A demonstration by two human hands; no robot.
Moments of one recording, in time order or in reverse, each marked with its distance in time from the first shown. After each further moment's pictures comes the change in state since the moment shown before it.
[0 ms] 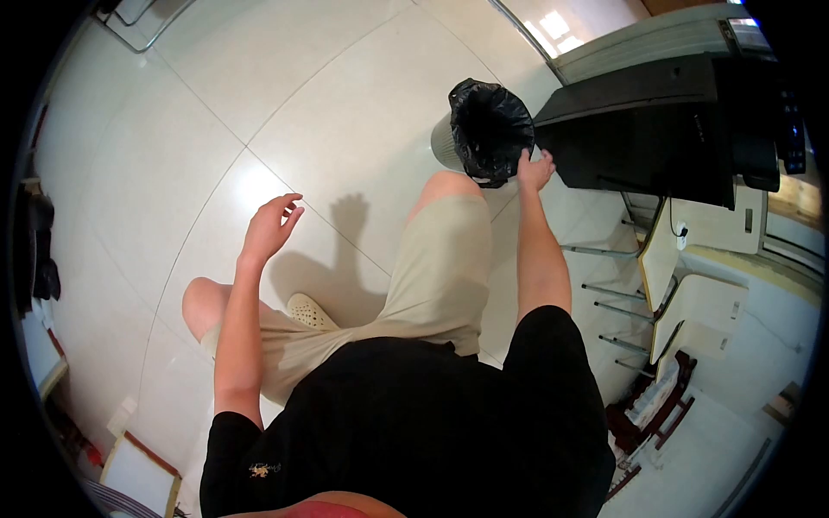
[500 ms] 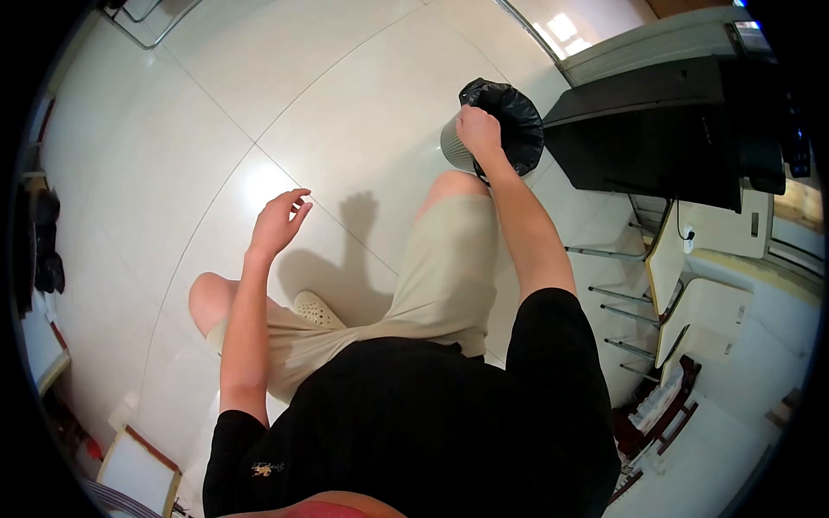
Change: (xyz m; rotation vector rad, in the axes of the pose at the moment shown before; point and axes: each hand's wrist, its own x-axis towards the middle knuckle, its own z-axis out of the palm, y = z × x) left_hand -0.001 0.003 -0.004 0.008 0.006 -0.024; right_hand -0.025 -0.194 0.010 -0.194 -0.511 -0.679
